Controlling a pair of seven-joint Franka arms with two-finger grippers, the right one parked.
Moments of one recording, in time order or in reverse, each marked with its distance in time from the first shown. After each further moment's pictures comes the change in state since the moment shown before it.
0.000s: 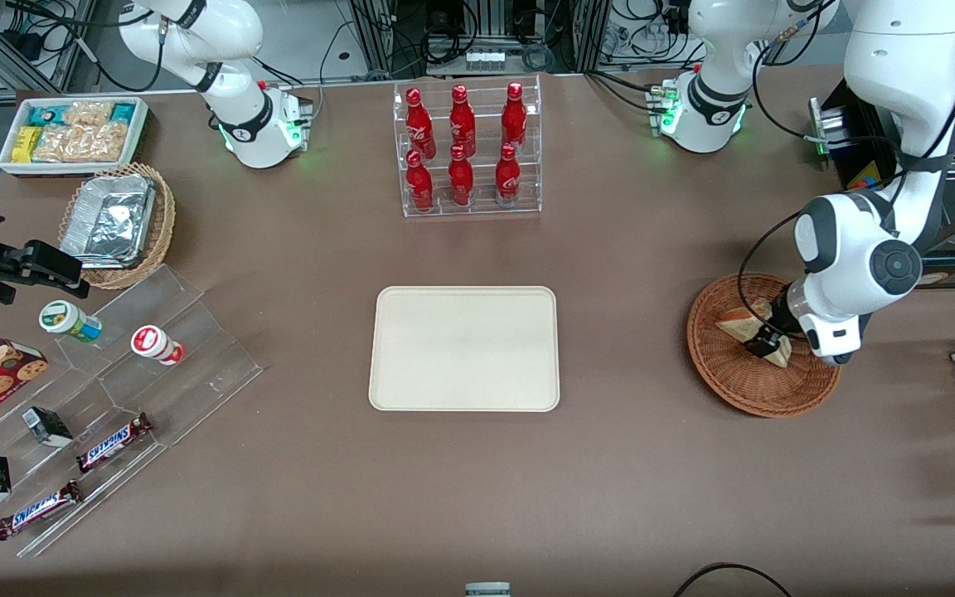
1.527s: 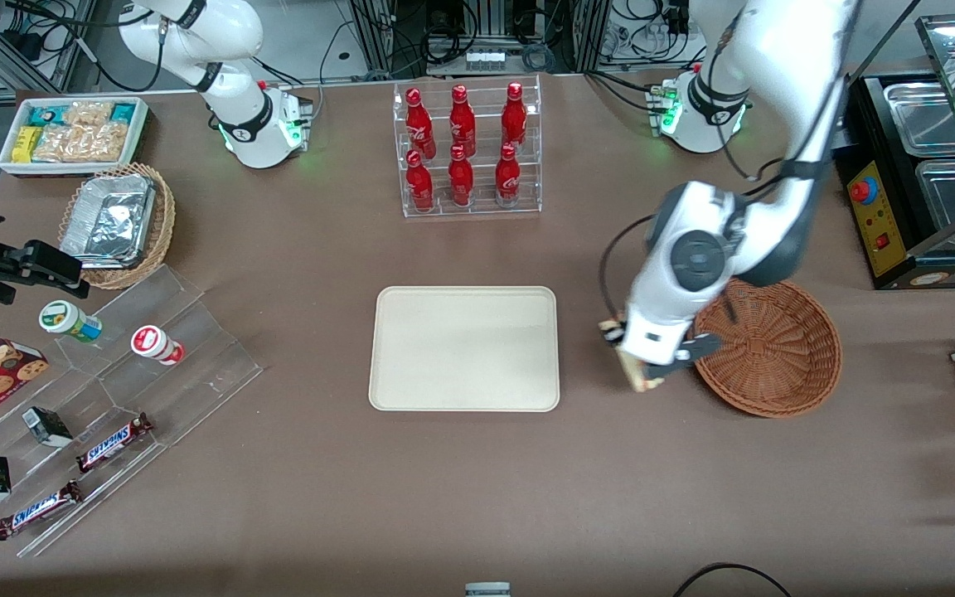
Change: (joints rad) arm -0.469 0.110 -0.029 0.419 0.065 -0.264 0.048
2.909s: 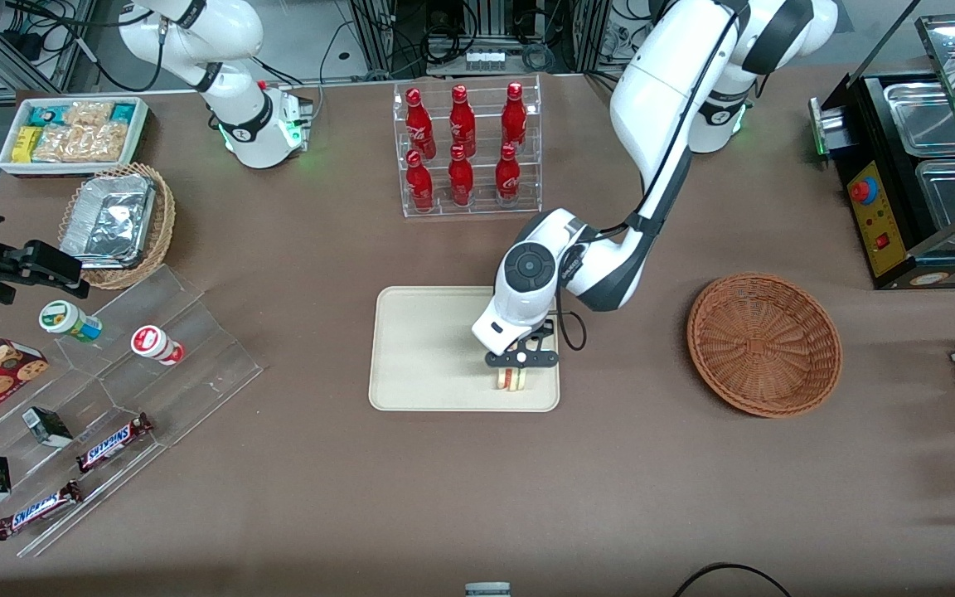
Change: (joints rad) arm -0.208 0.318 -0.021 0.238 -0.004 0.146 0.135
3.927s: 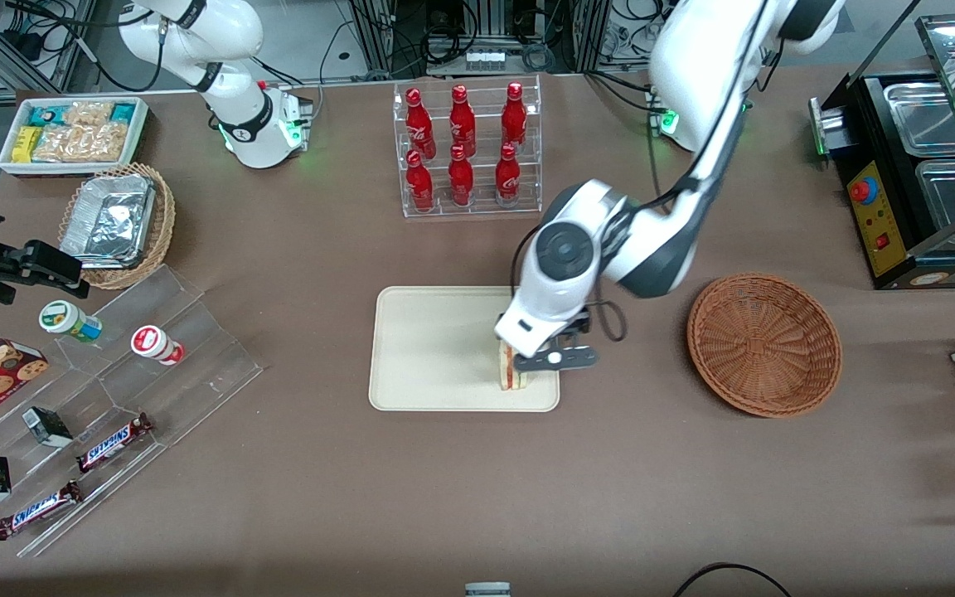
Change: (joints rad) arm 0.073 -0.212 0.036 0.078 -0.004 -0.306 -0.002
